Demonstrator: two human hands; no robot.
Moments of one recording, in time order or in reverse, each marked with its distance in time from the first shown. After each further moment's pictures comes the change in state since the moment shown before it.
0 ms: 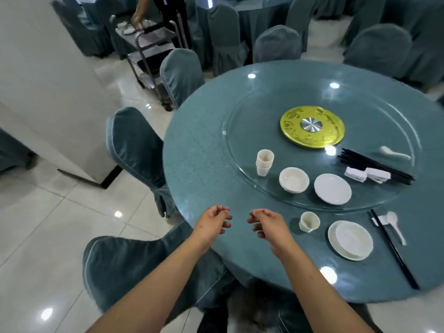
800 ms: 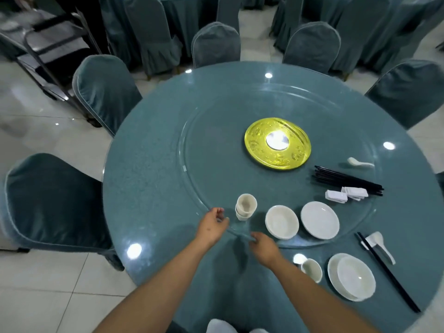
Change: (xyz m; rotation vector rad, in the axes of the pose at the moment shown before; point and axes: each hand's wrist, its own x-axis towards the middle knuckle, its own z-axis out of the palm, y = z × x) left_hand 0.264 0.092 0.050 0.478 -0.250 0.128; right_hand 0.200 -0.033 -0.016 -0.760 0.164 0.110
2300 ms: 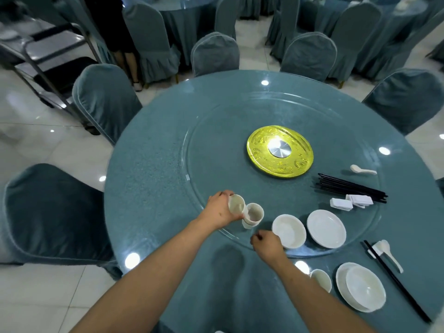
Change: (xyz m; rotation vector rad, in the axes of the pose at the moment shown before) left_hand 0.049 0.075 -0.041 0.435 -0.065 0.340; right_hand 0.037 -0.026 -0.014 0.106 0.228 0.078
